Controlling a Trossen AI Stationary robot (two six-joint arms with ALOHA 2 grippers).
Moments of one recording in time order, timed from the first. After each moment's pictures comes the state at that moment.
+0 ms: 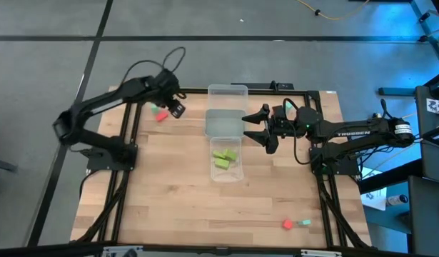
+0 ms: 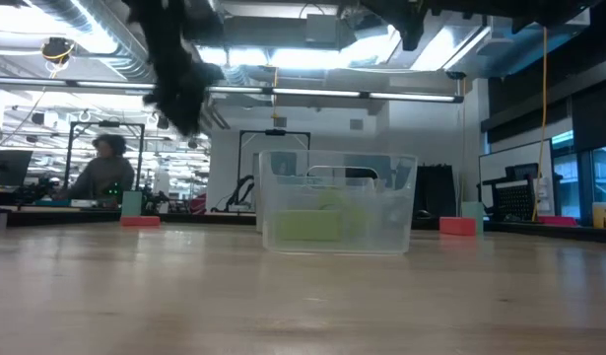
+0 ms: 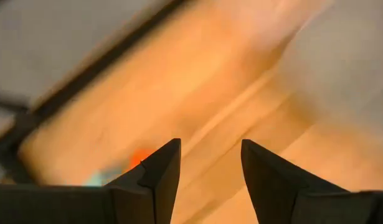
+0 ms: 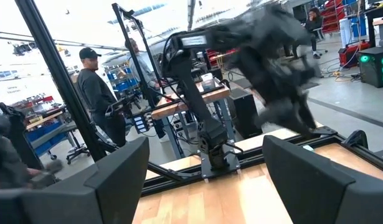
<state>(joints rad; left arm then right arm) 0.66 1.32 1.12 -0.88 -0.12 -0.18 -0.09 1.10 0.68 0.55 -0.10 0.34</state>
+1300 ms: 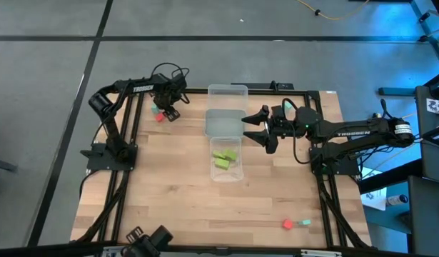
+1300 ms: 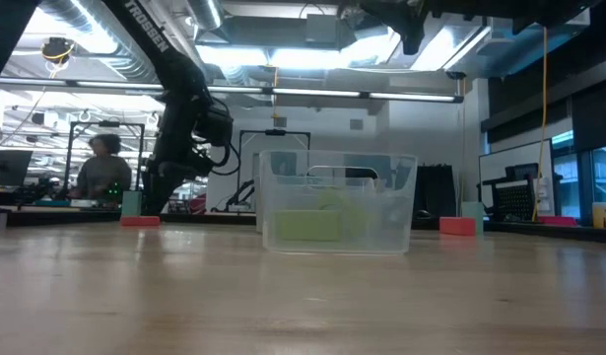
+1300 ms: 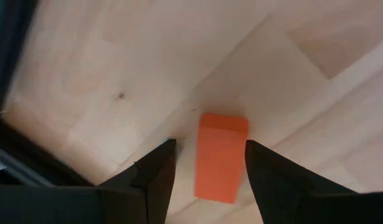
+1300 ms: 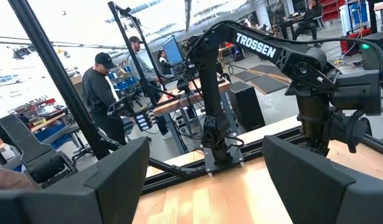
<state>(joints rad) 0.86 1.79 1.12 -0.92 -0.19 0.12 -0.09 1.10 0.68 0.53 -0.10 0.38</state>
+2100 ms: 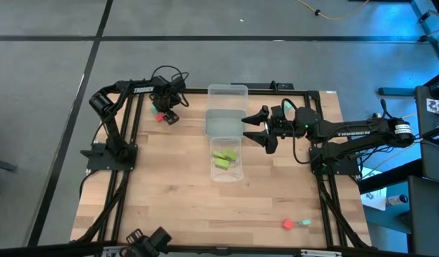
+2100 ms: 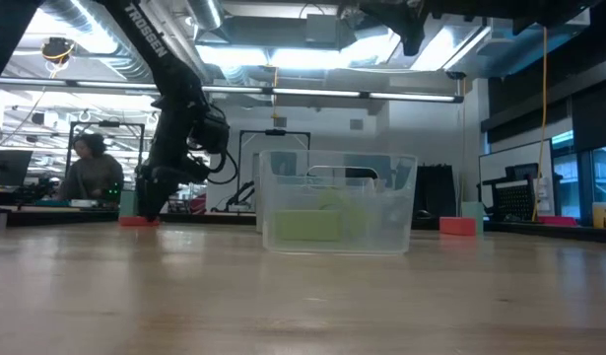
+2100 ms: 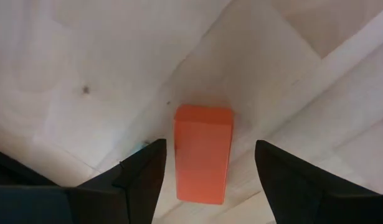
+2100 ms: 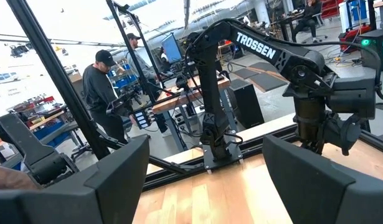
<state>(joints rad) 0.87 1.80 1.07 -0.89 -0.15 0.15 -0.09 1.10 0.68 0.52 -0.10 0.38</state>
